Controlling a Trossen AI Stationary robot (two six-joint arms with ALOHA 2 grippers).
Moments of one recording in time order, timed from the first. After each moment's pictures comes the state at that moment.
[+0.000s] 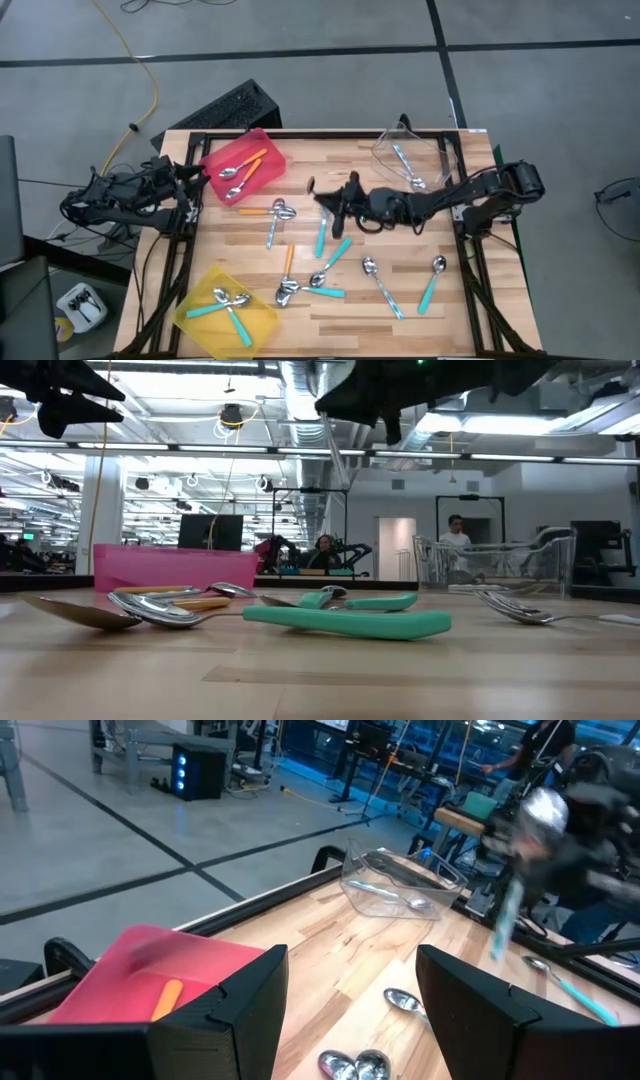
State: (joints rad) left arm -0.12 0.05 0.63 -0.83 -0.66 -0.45; right arm 0.06 1.53 0.88 0.58 0.39 0.19
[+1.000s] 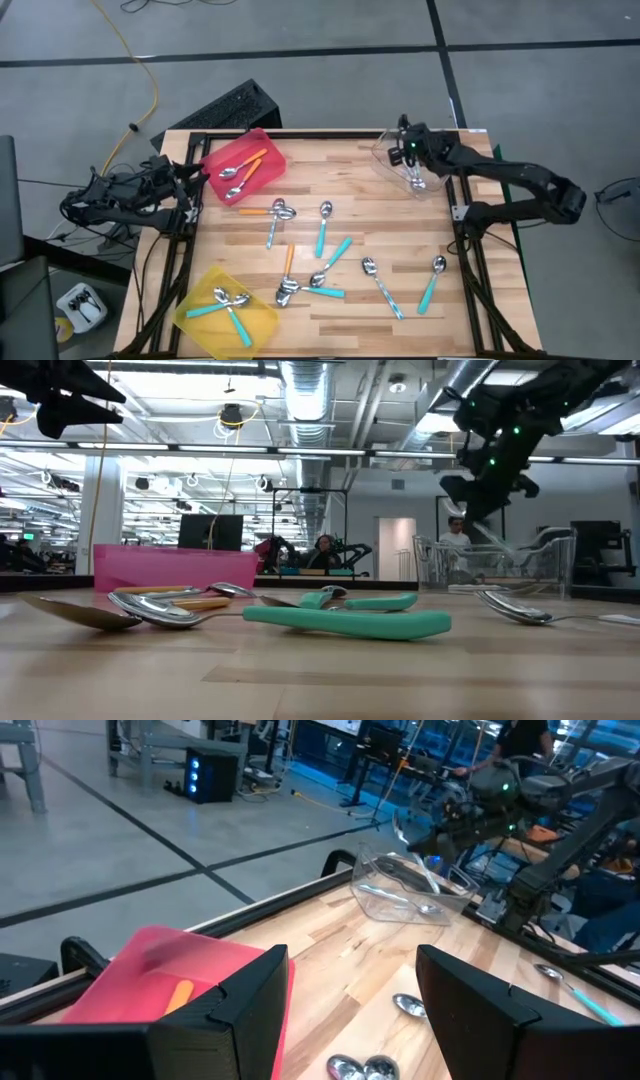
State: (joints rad) left arm -0.12 0.05 0.63 -0.83 -0.69 -0.46; right arm -0.64 1.15 0.70 -0.34 0.54 0.36
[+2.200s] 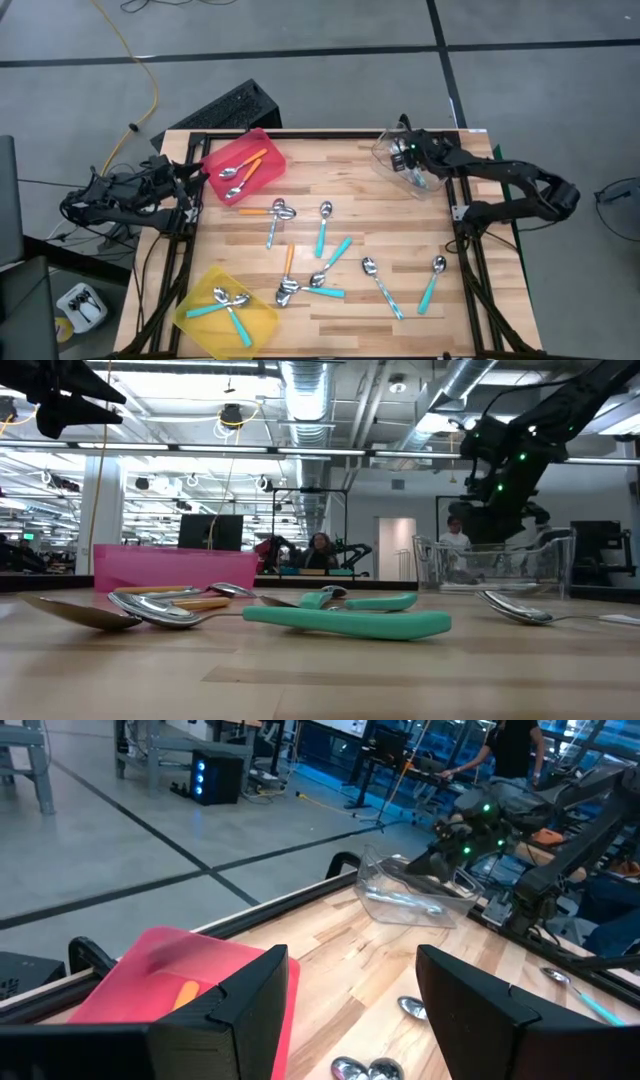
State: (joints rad) left arm -0.12 0.05 0.63 -0.83 -0.71 -0.46; right arm -0.74 1.20 0.59 -0.24 0.42 0.37
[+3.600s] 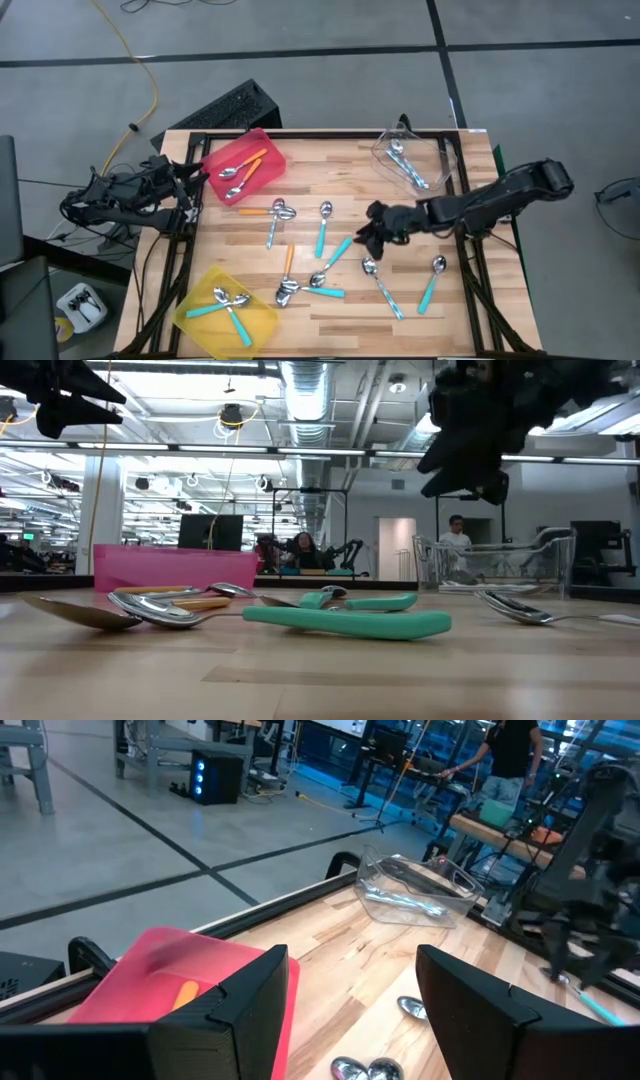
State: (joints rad) left arm -0.12 0.05 0.63 -0.83 -0.71 -0.46; right arm 0.20 1.30 0.69 -0.02 0.11 0.76
